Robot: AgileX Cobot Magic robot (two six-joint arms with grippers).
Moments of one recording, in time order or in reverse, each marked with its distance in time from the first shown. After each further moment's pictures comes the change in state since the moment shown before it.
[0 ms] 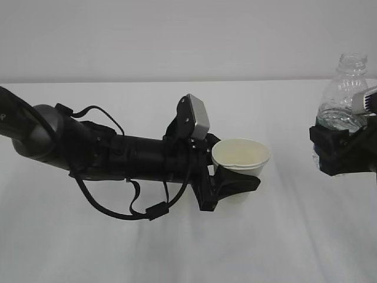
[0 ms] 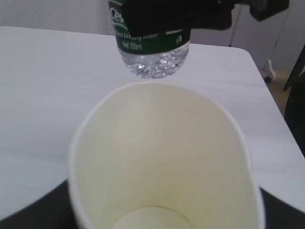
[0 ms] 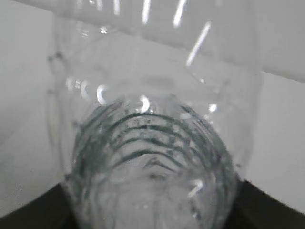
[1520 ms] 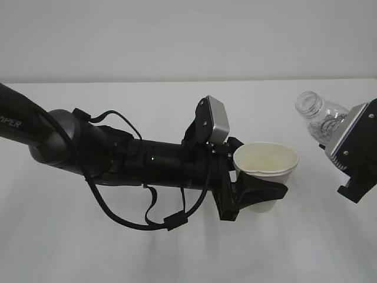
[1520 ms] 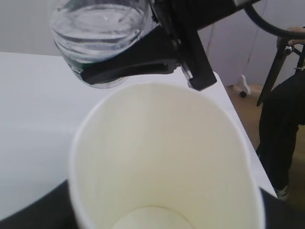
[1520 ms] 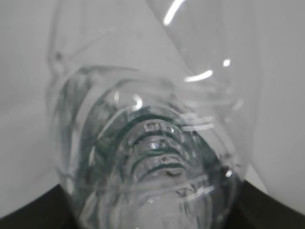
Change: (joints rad) left arm -0.077 0.010 -0.026 -0.025 -0.055 -0.010; right arm 0.000 0.000 0.000 0.101 0.054 -0.819
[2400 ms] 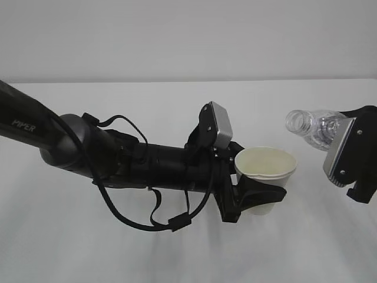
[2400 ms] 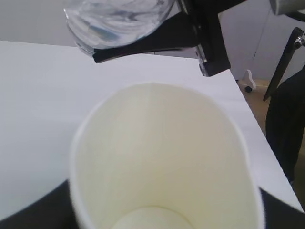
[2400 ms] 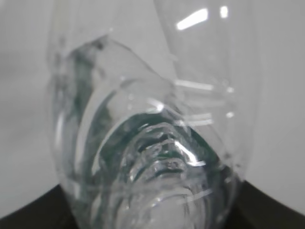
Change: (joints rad) left arm 0.000 0.045 -0.037 -0.004 0.022 -0.002; right arm 0.000 0.000 0.000 0.002 -0.019 -0.276
